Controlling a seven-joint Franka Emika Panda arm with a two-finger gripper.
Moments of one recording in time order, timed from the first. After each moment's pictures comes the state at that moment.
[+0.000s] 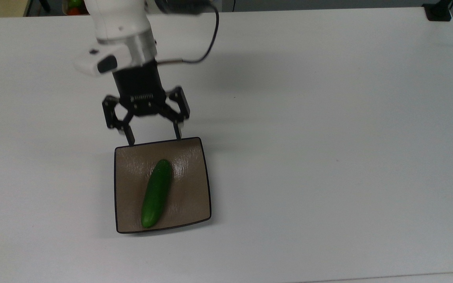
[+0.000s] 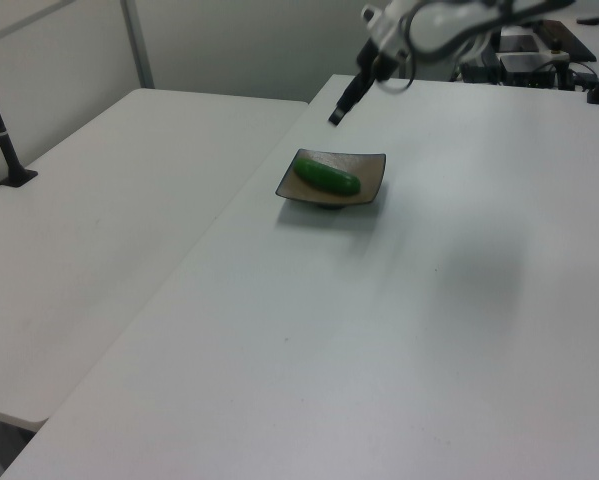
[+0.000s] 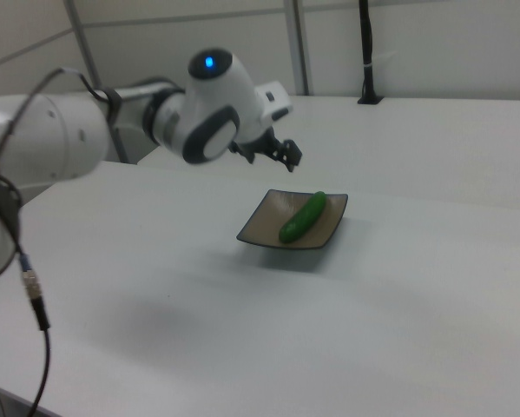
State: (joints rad) arm 0.01 0.35 -0.02 -1.60 0.33 2.48 -0.34
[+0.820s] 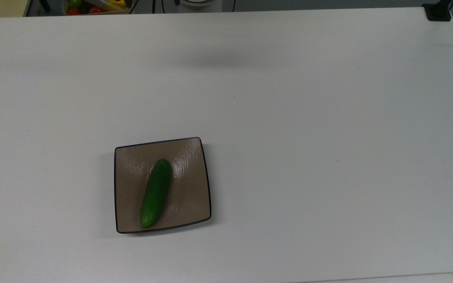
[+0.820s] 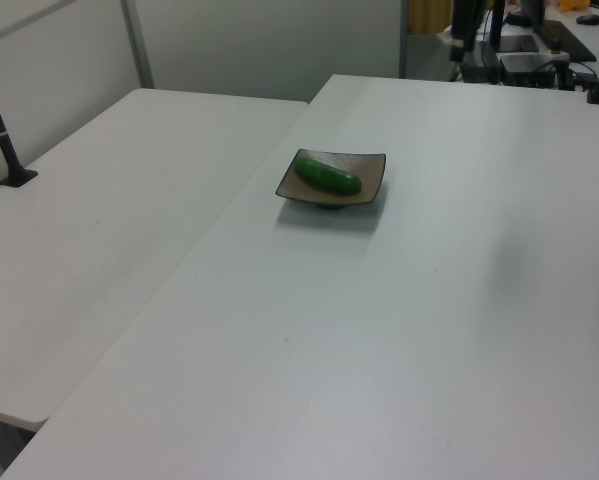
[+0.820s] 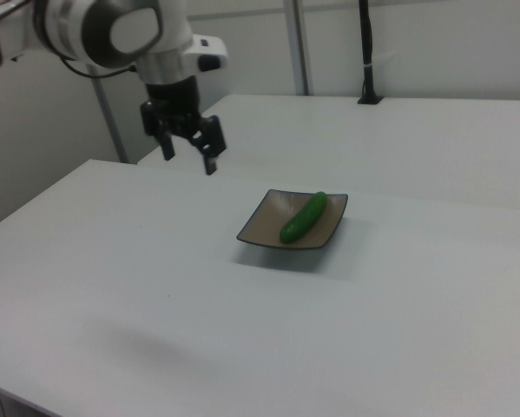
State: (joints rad) arm 0.00 -0.05 -0.04 -1.62 0.11 1.64 -0.04
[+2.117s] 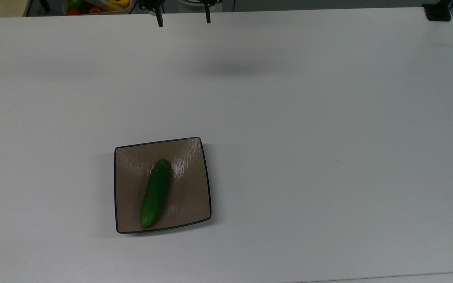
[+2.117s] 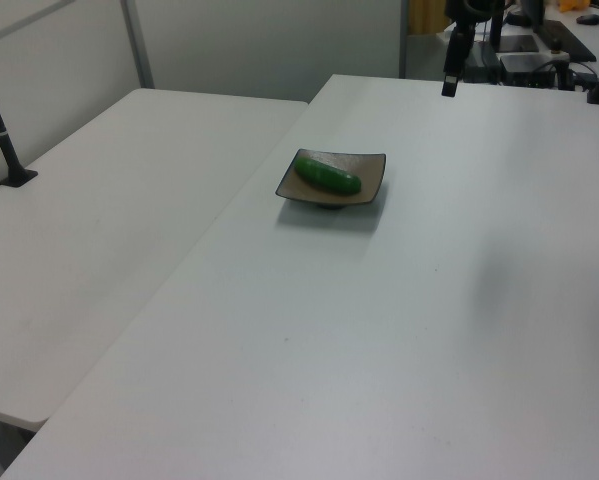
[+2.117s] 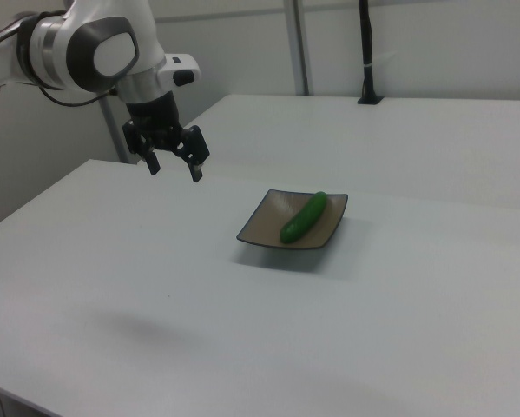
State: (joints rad) arm 0.12 -0.06 -0.04 -1.74 0.05 1.81 -0.07
